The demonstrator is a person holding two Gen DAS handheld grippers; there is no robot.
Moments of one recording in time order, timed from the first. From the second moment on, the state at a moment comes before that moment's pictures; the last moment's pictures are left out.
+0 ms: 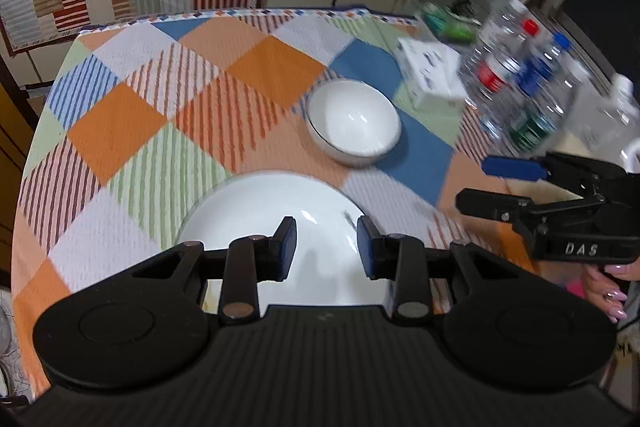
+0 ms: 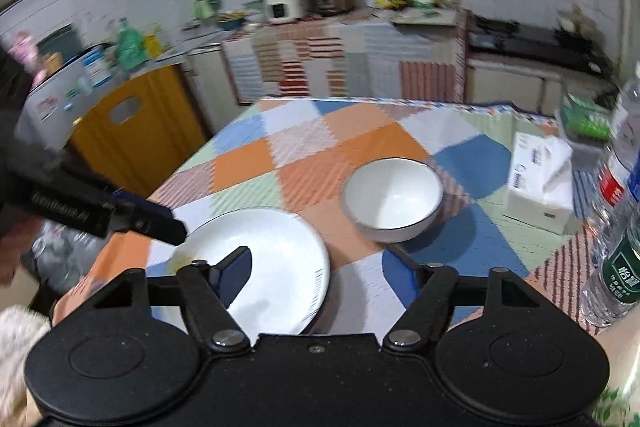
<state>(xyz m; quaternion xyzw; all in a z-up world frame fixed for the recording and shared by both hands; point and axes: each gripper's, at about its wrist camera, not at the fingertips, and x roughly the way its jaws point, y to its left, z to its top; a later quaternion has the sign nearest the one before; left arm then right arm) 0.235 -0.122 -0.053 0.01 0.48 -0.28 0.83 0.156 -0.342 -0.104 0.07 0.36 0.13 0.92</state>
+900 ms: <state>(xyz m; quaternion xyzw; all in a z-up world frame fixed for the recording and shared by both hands) 0.349 -0.195 -0.132 -0.05 0.51 -0.20 0.84 0.274 -0.398 -0.213 0.27 0.40 -0.03 0.88</state>
